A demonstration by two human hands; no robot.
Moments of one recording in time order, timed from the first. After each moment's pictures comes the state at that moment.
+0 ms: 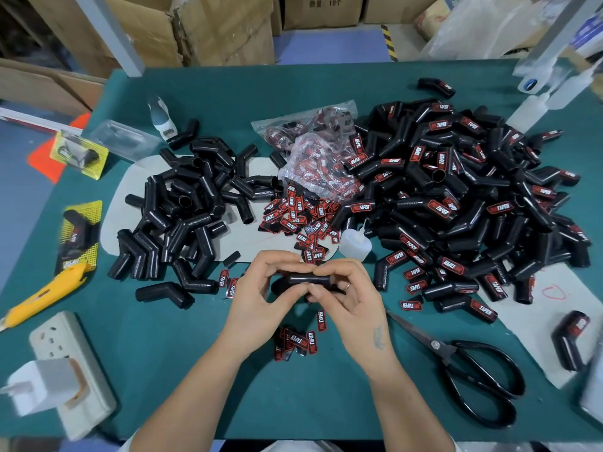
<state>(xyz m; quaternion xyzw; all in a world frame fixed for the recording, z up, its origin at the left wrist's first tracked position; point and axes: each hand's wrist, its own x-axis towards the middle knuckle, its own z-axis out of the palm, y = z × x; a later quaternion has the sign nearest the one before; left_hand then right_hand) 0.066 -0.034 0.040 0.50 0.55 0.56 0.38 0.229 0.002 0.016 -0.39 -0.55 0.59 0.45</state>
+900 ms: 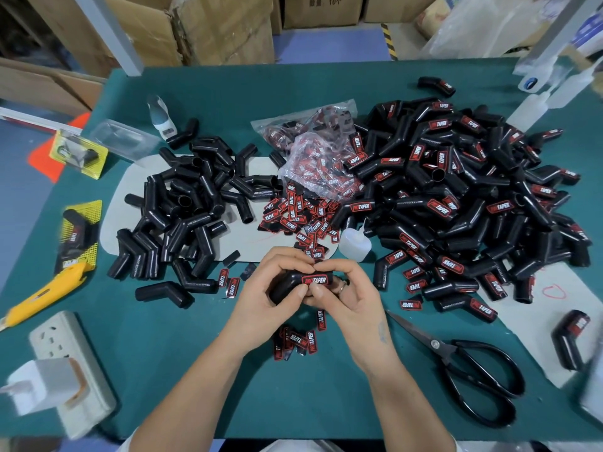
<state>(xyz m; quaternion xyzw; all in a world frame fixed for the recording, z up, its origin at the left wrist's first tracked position) 0.060 -0.029 0.027 0.56 0.51 0.52 0.39 0.230 0.001 0.027 -0.33 -0.44 0.72 0.43</state>
